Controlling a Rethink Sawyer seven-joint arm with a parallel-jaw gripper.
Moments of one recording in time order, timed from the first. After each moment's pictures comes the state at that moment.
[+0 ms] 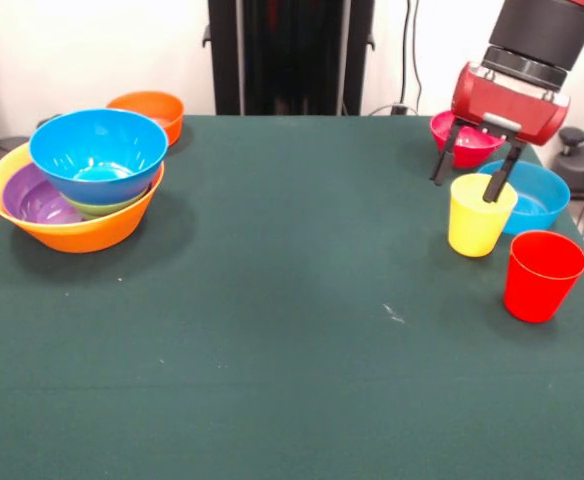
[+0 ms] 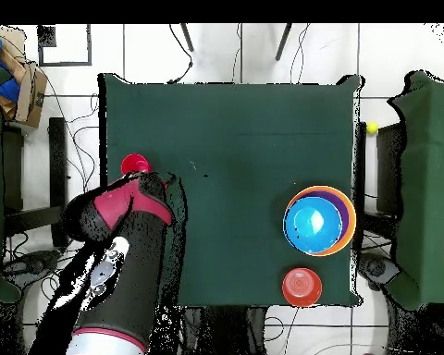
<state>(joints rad) 0.34 -0.52 -0.30 1.47 -0.28 0.41 2.49</state>
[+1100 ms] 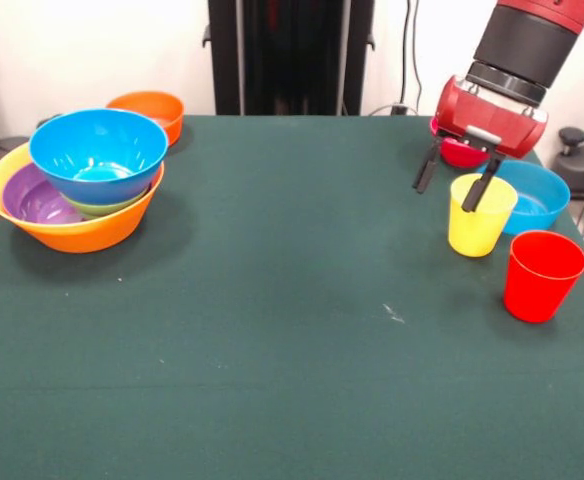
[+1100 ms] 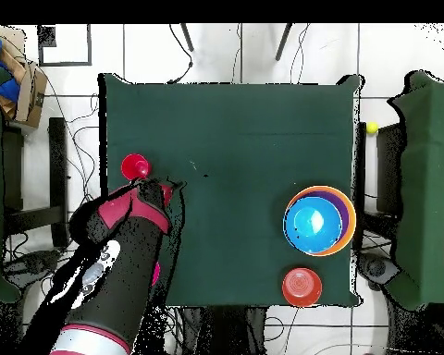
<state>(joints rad) 0.39 -0.45 -0.39 1.47 -0.25 0.35 2.49</state>
